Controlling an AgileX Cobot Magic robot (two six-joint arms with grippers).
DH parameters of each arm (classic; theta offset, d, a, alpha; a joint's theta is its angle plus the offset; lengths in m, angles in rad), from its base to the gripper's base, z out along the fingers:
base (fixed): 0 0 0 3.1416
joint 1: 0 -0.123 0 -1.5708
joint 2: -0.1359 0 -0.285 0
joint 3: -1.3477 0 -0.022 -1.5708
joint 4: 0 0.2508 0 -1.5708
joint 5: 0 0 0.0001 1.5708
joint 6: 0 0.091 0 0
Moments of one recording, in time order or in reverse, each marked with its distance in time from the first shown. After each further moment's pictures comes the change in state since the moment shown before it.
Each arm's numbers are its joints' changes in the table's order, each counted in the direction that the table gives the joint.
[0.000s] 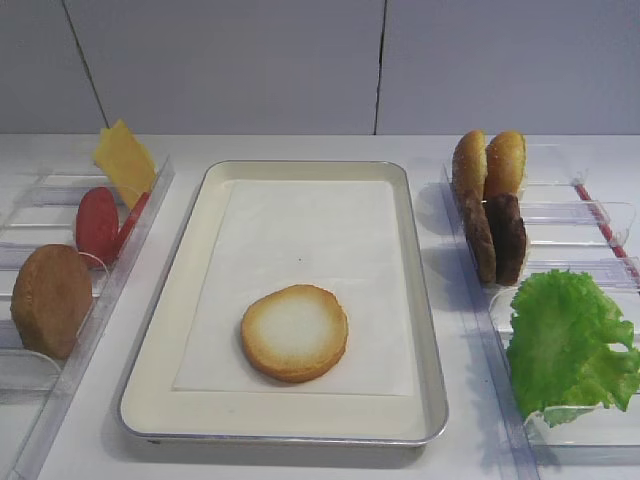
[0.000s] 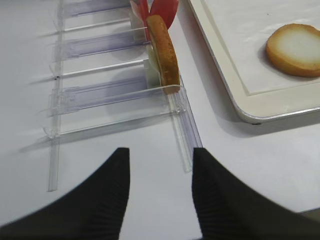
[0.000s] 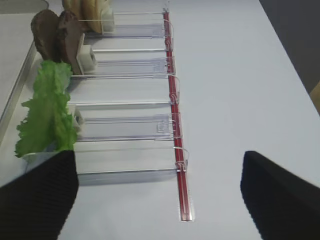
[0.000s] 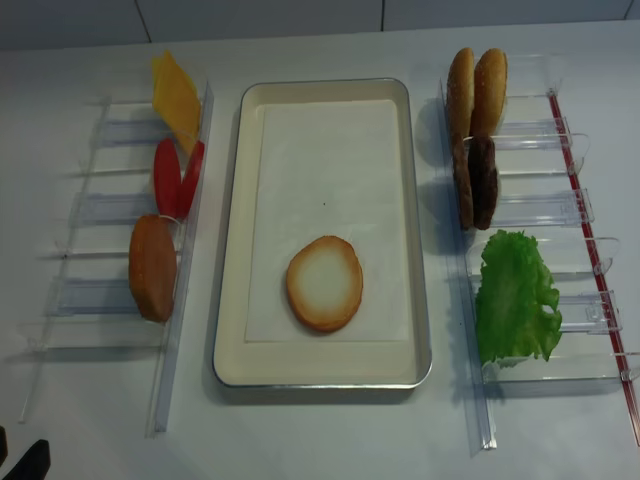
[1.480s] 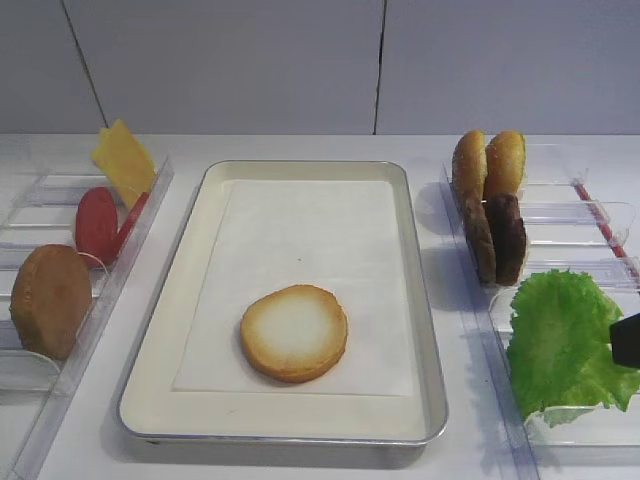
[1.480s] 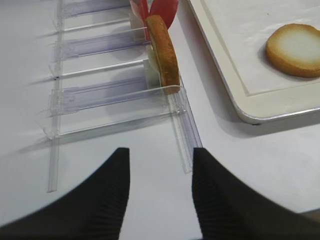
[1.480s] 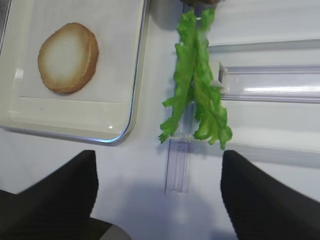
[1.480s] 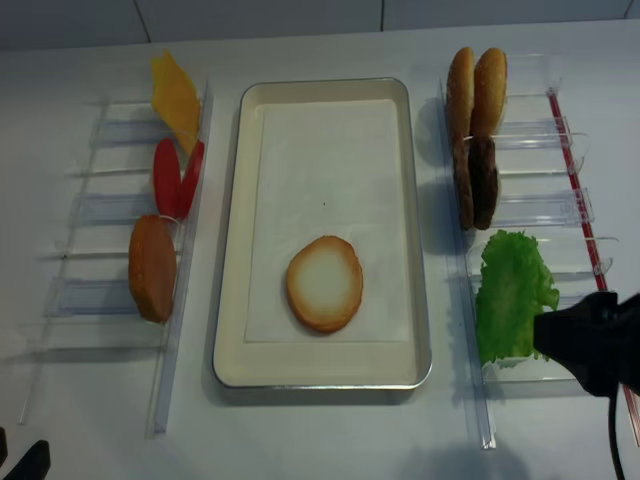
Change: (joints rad) left arm 0.000 0.000 0.000 0.000 0.000 0.000; right arm 0.000 -0.700 0.097 0.534 -0.057 -0.203
